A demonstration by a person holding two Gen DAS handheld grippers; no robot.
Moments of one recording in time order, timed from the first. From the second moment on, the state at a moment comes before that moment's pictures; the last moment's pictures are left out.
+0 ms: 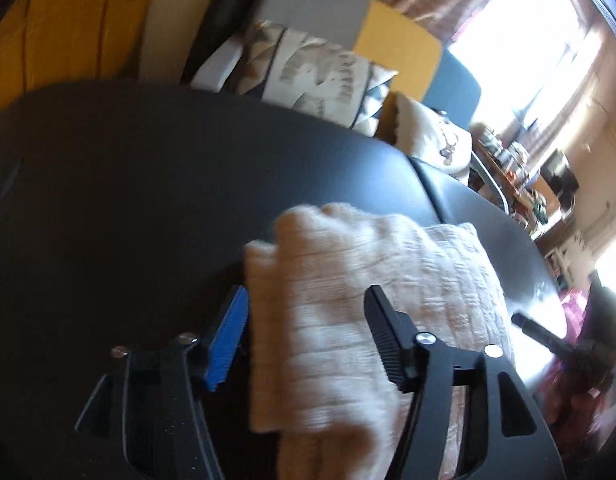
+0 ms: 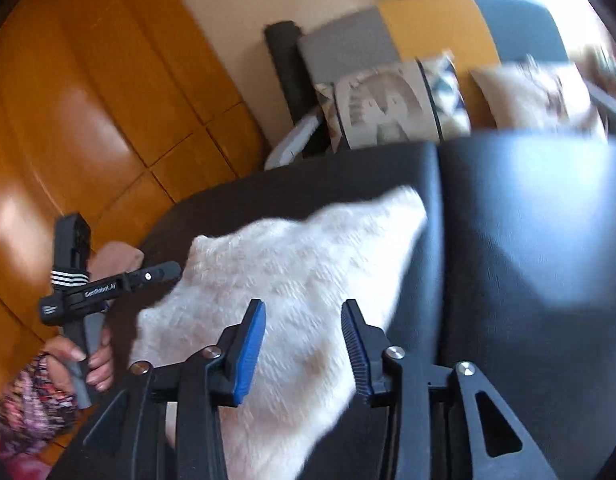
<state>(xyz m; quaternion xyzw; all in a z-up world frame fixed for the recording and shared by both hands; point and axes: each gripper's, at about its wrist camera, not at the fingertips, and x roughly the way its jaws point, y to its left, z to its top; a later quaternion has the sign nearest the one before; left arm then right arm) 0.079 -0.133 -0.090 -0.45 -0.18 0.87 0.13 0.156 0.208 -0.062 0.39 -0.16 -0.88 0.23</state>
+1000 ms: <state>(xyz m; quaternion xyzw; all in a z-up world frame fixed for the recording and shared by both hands) 0.036 -0.153 -0.148 -0.54 -0.33 0.74 0.21 0.138 0.246 -0.141 0.50 -0.45 -0.69 0.25</state>
